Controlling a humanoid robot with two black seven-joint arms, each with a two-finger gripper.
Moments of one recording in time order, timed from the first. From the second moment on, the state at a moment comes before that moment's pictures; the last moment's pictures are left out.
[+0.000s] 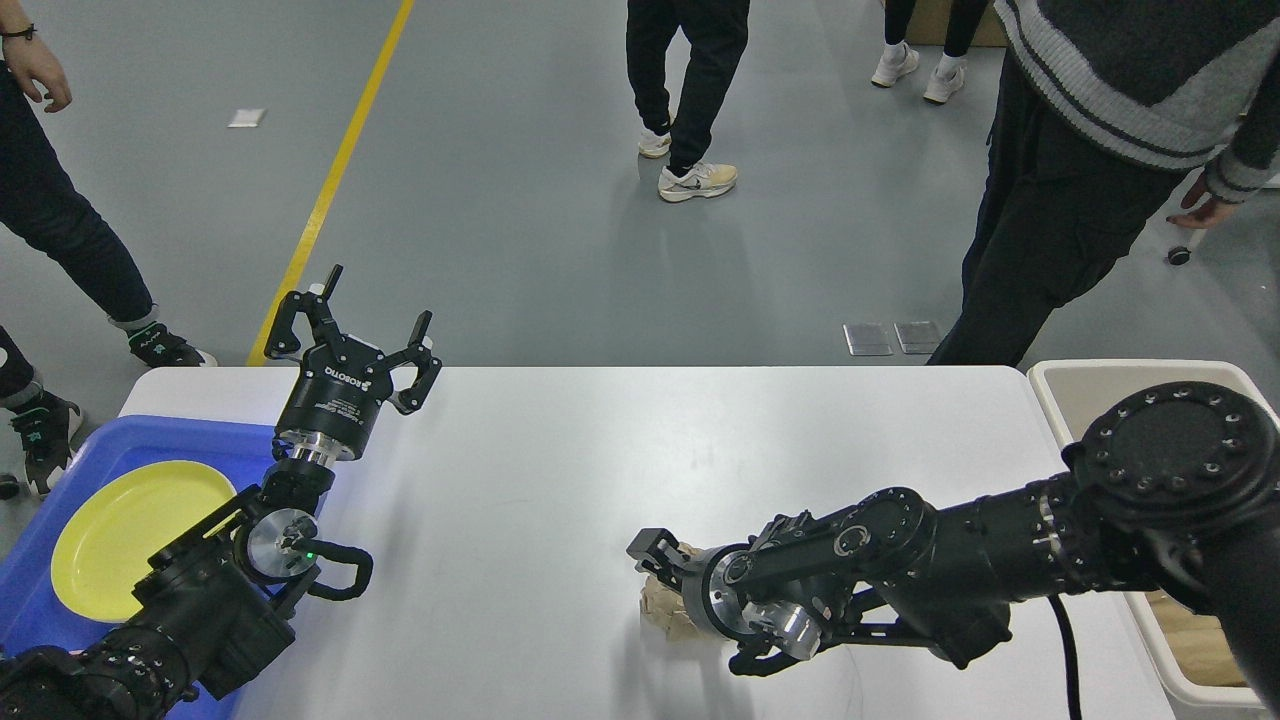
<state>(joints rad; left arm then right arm) -0.62 0.13 -0.84 -0.44 0.01 -0.67 -0.52 1.20 0.00 -0.54 1.26 0.11 -0.42 -0.27</state>
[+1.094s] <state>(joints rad) -0.62 0.13 -0.84 -0.44 0.01 -0.67 -0.52 1.18 0.05 -0.68 1.19 -0.01 -0.43 -0.27</state>
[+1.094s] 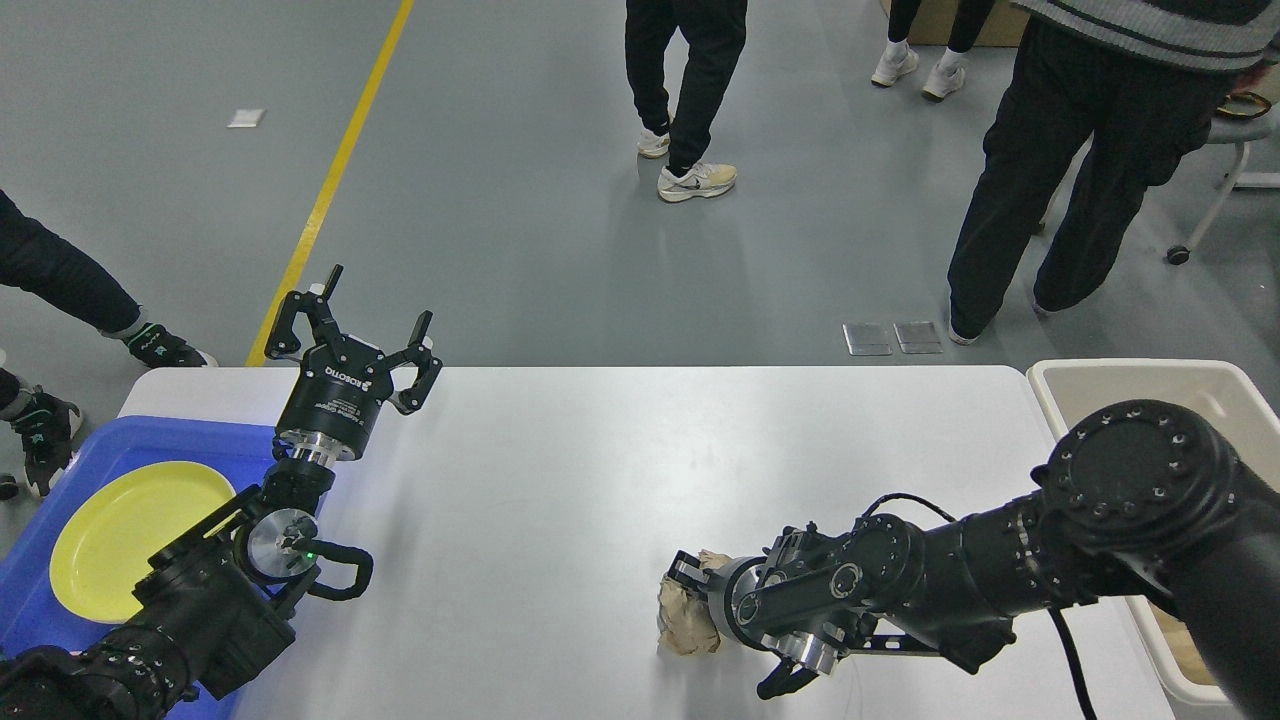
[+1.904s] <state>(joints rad) -0.62 0.13 -0.84 -0.44 0.01 -0.67 -0.52 1.42 -0.23 -0.81 1.47 0.00 -0.39 -0.27</state>
